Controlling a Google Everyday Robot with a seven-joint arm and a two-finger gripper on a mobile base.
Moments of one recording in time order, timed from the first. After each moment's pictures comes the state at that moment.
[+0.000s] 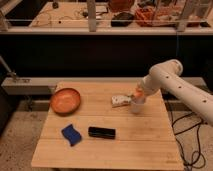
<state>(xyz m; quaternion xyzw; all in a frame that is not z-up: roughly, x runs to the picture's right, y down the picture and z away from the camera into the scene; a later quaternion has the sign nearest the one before) 0.208 0.008 0.793 -0.12 -0.11 -0.25 0.95</state>
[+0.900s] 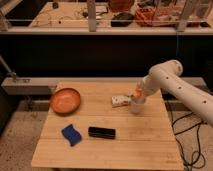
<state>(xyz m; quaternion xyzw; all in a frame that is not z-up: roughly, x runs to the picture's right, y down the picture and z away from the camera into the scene) 0.206 0.008 0.793 -0.12 -0.11 -0.24 0.96</state>
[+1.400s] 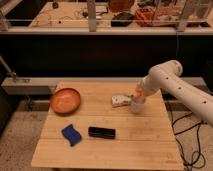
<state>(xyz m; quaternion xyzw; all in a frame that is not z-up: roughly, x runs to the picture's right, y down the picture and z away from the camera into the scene) 0.205 0.008 0.793 -0.12 -0.11 -0.24 0.96</state>
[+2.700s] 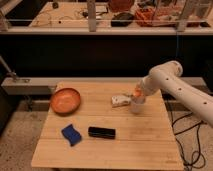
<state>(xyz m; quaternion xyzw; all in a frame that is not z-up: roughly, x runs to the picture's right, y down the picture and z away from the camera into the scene) 0.203 0.008 0.793 -0.11 -0.11 -0.23 0.96</state>
